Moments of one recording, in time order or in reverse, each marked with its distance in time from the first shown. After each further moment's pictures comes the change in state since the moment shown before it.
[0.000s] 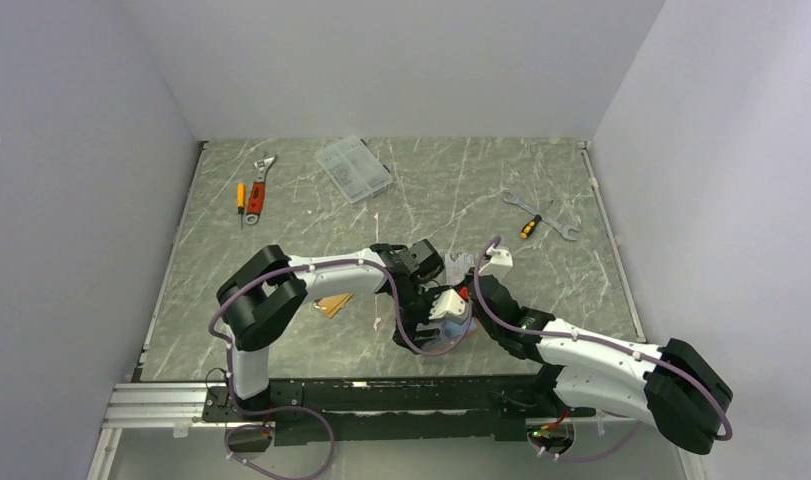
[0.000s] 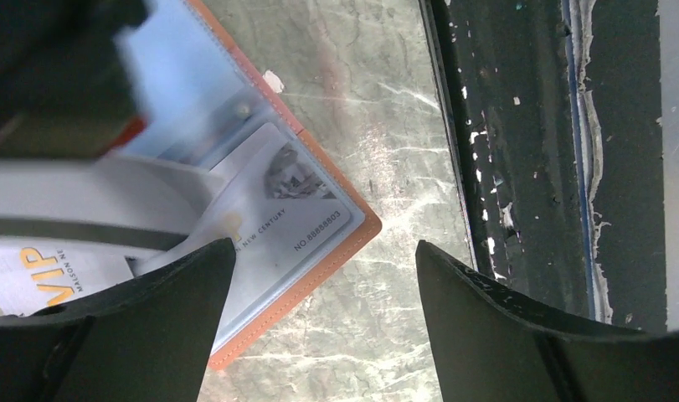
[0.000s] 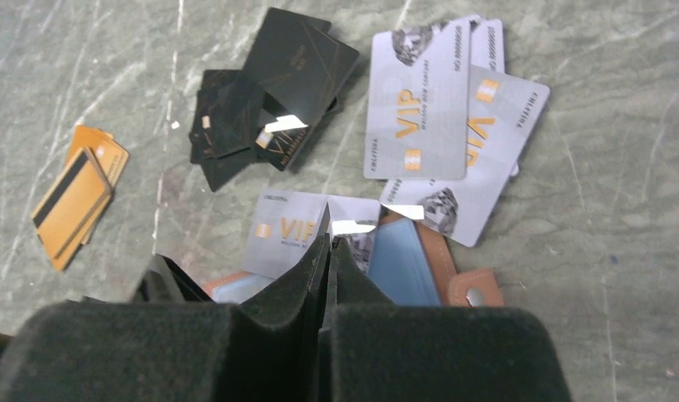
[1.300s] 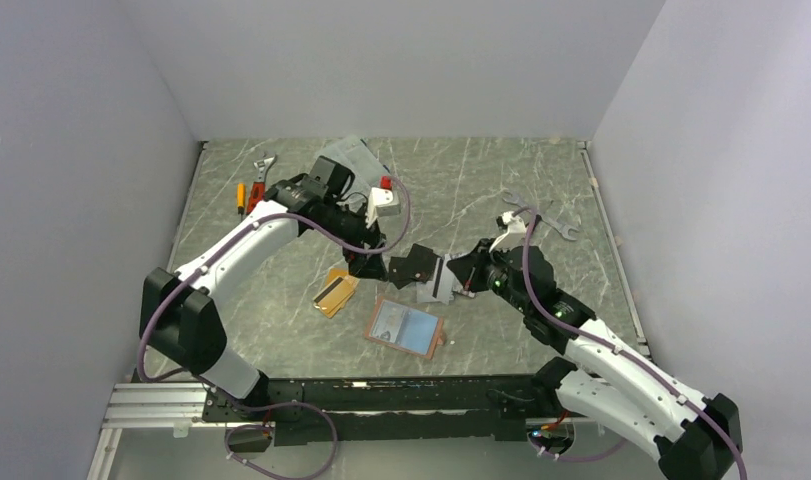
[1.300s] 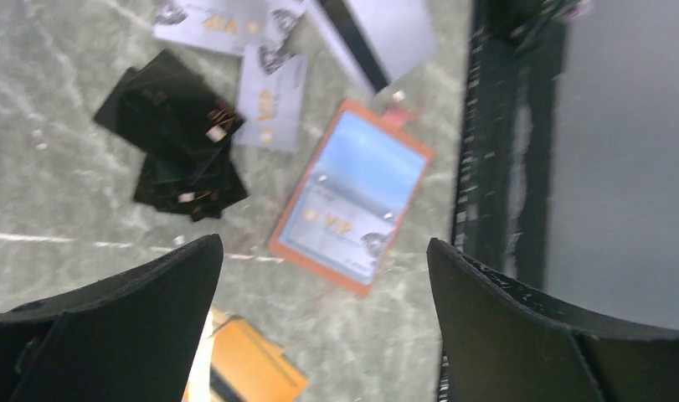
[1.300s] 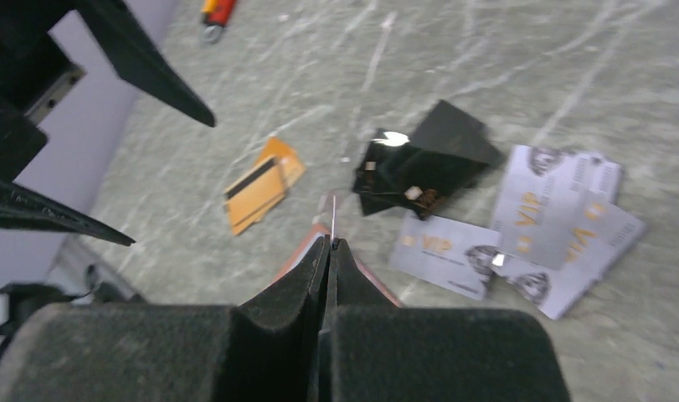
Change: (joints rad) left arm 0.447 -0.316 0.108 -0.223 0.149 -0.084; right arm -0.178 -0.215 0.220 -0.190 -0.370 -0.171
